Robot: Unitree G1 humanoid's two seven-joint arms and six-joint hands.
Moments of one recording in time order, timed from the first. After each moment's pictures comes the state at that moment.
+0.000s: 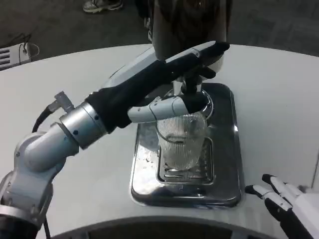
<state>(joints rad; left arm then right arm) -0.82 0.47 -0.10 0.33 0.02 -0.51 -0.57 0.37 0.07 -0.16 -1.03 -1.06 -0.12 0.75</state>
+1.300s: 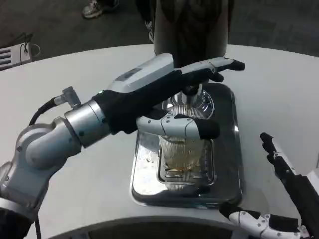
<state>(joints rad) -0.85 0.54 -0.16 0.32 0.13 -0.59 -0.54 0.19 -0.04 -0.03 -0.73 -0.49 0.23 0.29</state>
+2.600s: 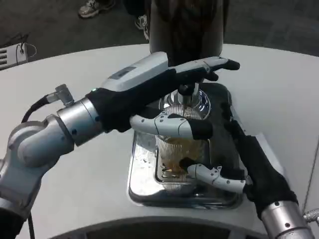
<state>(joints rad) -0.86 0.57 -0.16 0.33 0.12 -0.61 -0.55 -0.23 -0.04 0.10 -0.30 -0.38 0.24 0.07</state>
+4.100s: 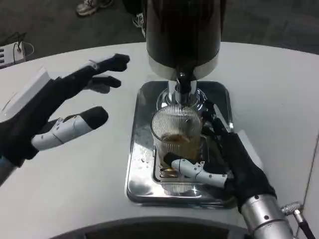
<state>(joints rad) -0.43 0.61 0.22 0.14 -0.04 -0.56 -0.47 -0.30 -0.03 0.16 -0.19 -0.33 0.23 -0.01</state>
